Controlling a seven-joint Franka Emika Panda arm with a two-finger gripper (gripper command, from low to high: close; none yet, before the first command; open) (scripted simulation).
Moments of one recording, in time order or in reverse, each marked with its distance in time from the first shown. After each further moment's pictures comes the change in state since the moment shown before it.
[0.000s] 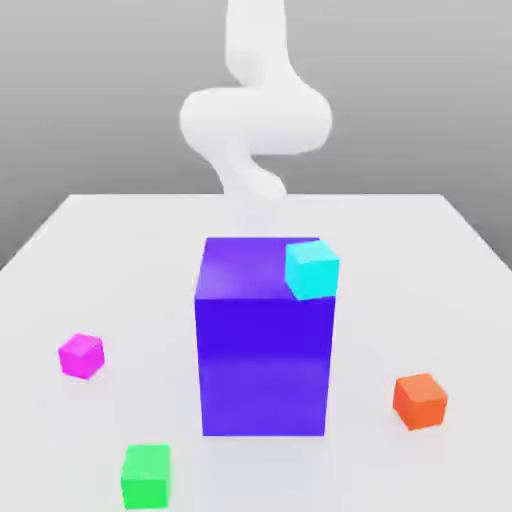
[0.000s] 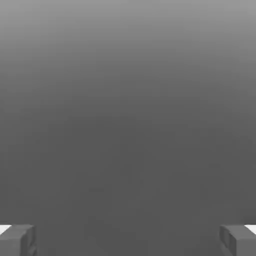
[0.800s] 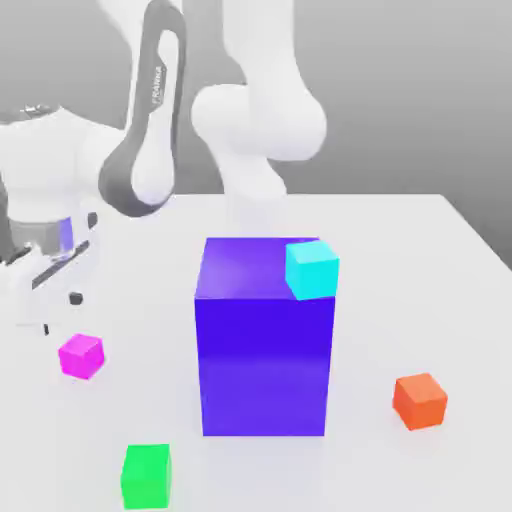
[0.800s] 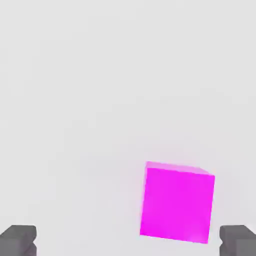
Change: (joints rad) arm -0.627 0.792 -0.146 -0.473 0.057 0.549 0.891
